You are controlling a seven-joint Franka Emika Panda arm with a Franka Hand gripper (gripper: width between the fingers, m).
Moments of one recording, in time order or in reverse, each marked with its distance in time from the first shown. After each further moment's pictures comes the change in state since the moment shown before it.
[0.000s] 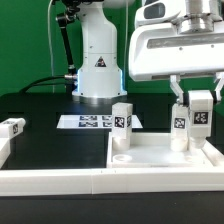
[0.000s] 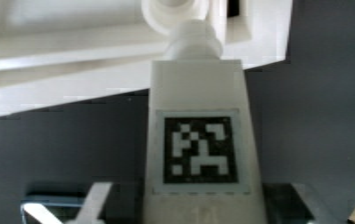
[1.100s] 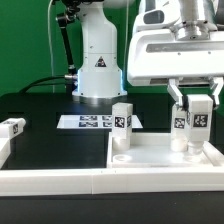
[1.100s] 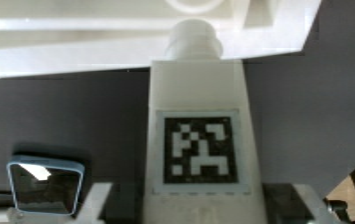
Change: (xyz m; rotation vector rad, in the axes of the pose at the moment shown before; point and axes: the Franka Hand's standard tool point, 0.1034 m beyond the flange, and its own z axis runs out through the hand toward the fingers) arm -0.004 0.000 0.002 0.005 0.135 -0.099
